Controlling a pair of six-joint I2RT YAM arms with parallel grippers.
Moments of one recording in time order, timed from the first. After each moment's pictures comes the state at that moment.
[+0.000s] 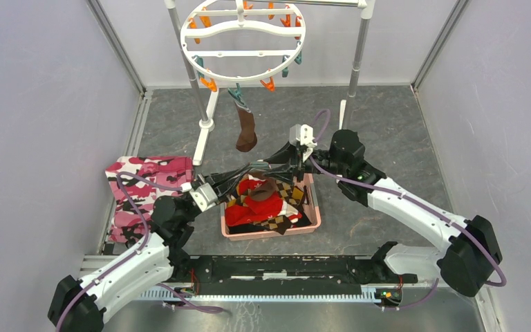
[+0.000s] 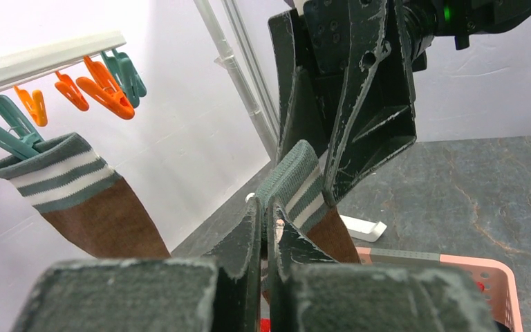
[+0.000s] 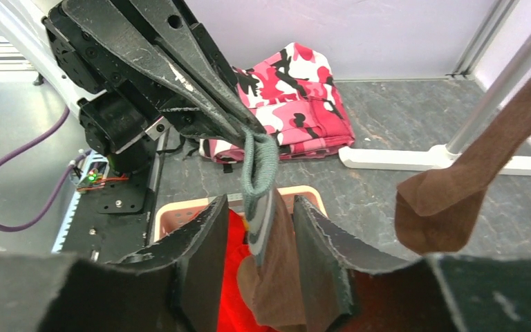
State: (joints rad) left arm -0.67 0.66 0.26 0.86 0.38 0.23; right arm 0.71 1.21 0.87 0.33 -0.78 -0.06
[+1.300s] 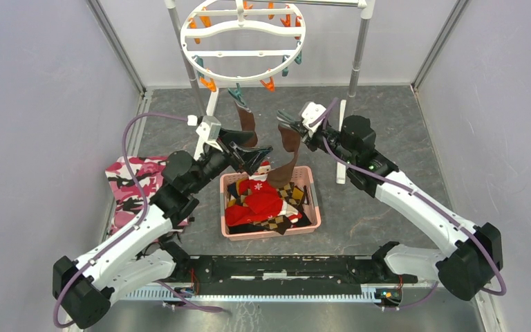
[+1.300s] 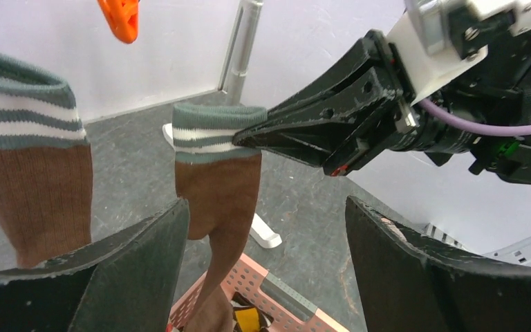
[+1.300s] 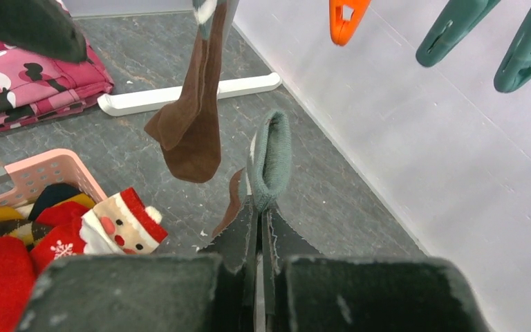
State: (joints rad) left arm -0.67 0.89 0.72 0.40 0.20 -0.36; right arm 0.61 1.18 0.98 0.14 -0.25 -0.39
